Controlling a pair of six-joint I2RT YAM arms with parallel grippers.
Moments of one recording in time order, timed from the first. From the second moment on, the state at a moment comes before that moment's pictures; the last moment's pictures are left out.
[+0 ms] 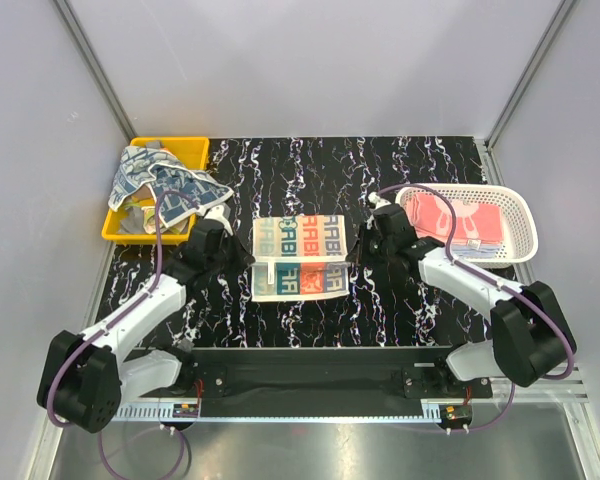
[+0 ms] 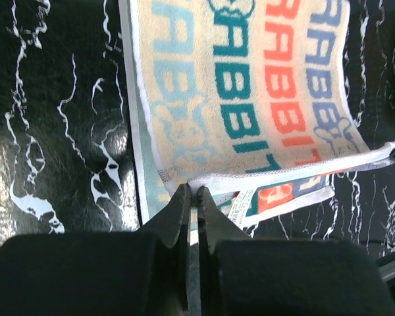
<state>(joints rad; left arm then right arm) -0.39 1.11 0.63 -0.21 0.07 -0.60 0.51 1.38 0.80 -0.19 -0.15 0.52</state>
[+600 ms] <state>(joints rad) -0.42 1.12 0.51 -0.16 0.07 -0.61 0.54 1.40 0.73 -0.15 -0.13 0.54</state>
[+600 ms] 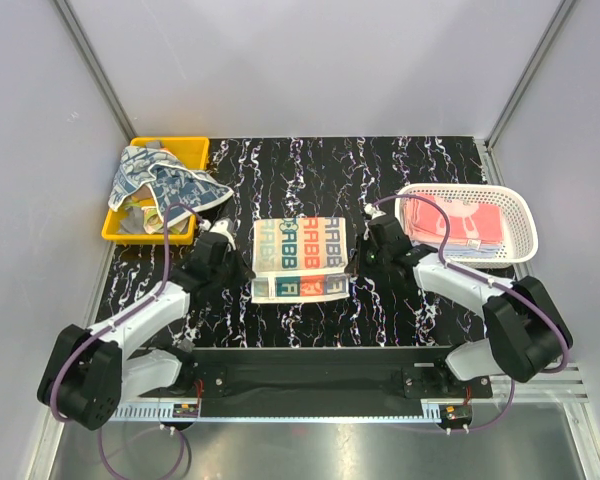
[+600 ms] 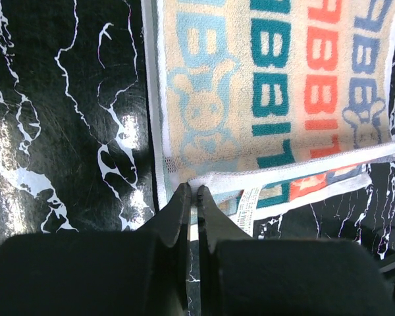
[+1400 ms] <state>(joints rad) -0.42 1.00 0.51 -0.21 0.08 -0.61 0.56 1.29 0.72 -0.19 -0.11 0.56</state>
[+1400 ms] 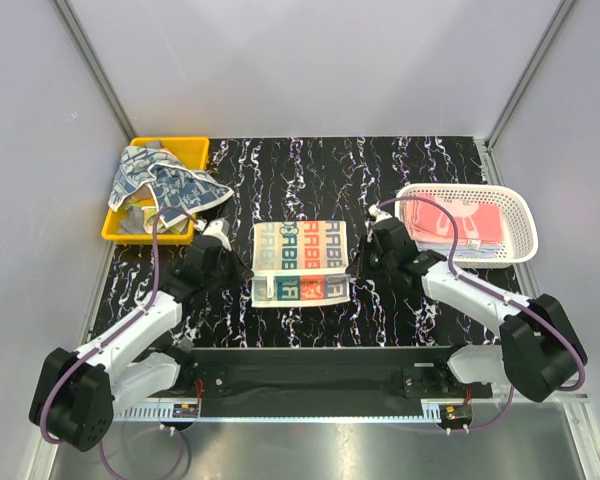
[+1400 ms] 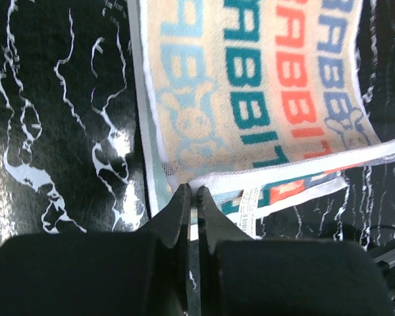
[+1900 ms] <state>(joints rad) -0.43 1.08 0.37 -0.12 0.12 -0.64 0.58 1.43 0.58 -0.04 -0.16 0.61</state>
